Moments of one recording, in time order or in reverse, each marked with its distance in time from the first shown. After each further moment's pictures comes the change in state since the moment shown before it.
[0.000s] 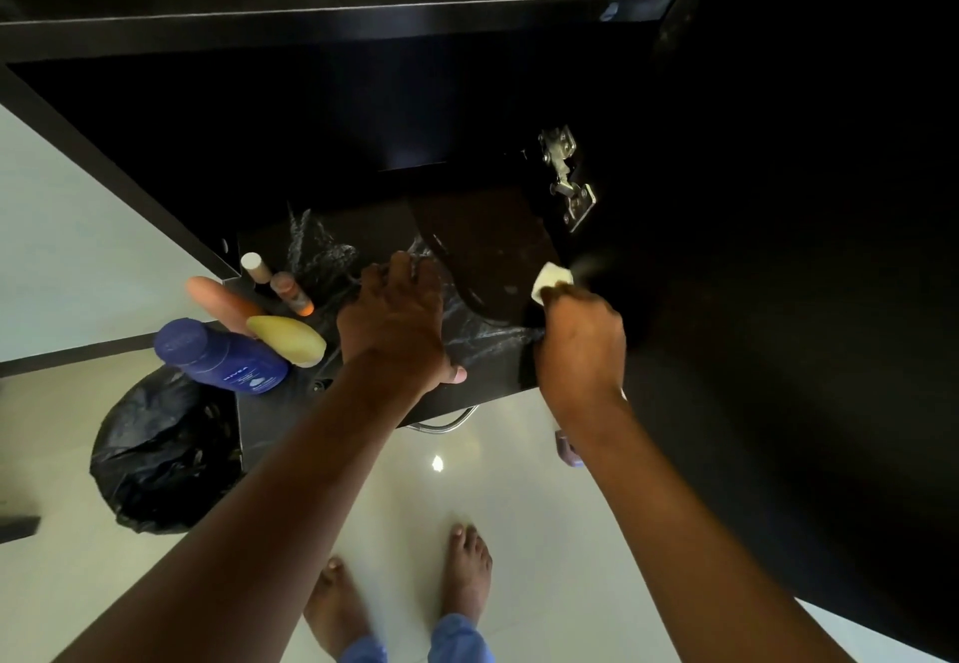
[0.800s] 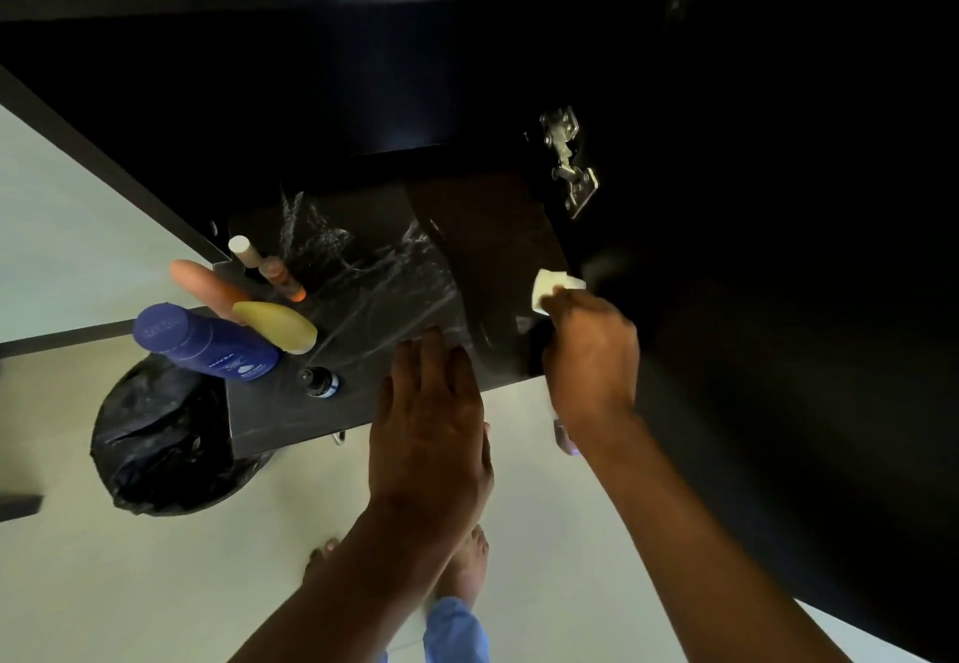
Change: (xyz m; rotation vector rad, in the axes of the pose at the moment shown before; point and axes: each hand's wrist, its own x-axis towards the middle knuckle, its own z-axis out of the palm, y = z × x) left_hand -0.082 0.034 0.065 -0.174 0.188 0.070; right_hand -0.011 0.018 0.020 0.152 0.056 -0.021
